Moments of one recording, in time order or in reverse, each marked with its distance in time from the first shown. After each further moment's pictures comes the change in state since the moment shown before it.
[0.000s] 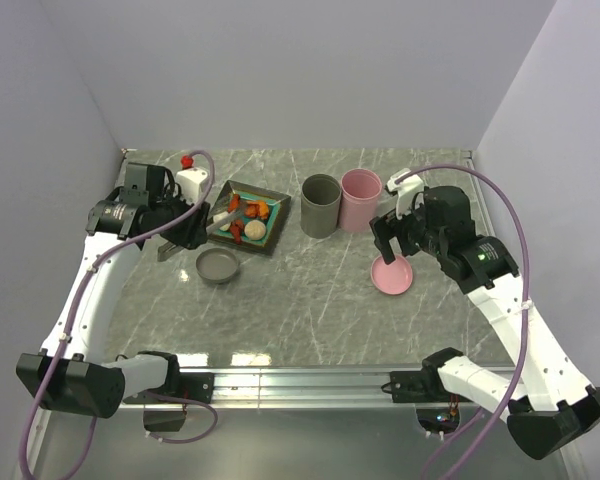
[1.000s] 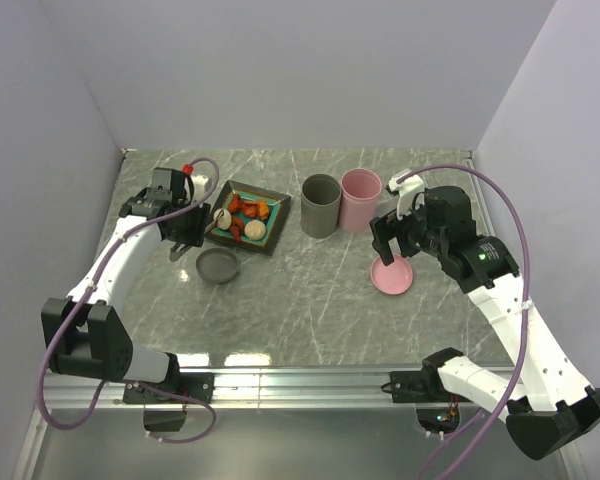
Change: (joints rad) left arm 0.003 0.174 -0.150 0.220 -0.308 -0.197; right arm -0.026 0.000 -0.001 -0.014 -0.056 0.040
